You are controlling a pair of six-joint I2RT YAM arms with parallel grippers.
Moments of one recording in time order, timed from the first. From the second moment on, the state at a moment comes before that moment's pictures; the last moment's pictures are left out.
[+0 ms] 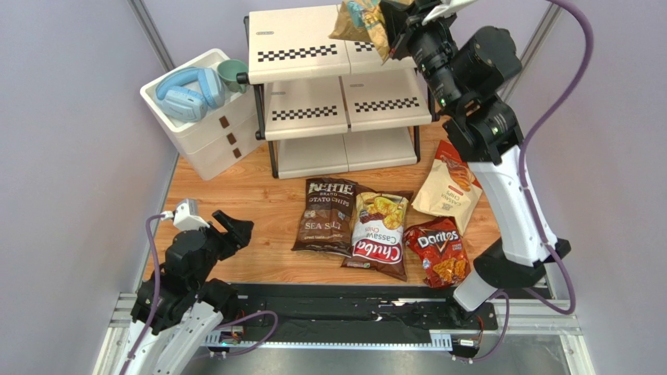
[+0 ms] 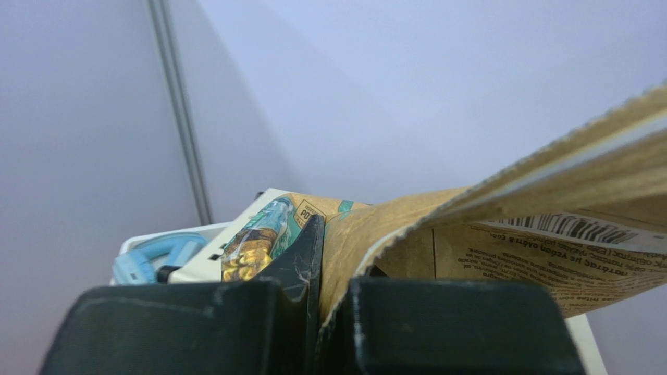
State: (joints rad) left arm -0.45 0.20 0.67 -0.90 -0.27 -0.81; right arm 0.69 1.61 2.38 -0.35 0.18 -0.05
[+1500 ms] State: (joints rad) left arm -0.45 0.19 0.65 -0.88 -0.26 -0.79; right arm 0.45 1.86 2.14 -0.10 0.30 0.44
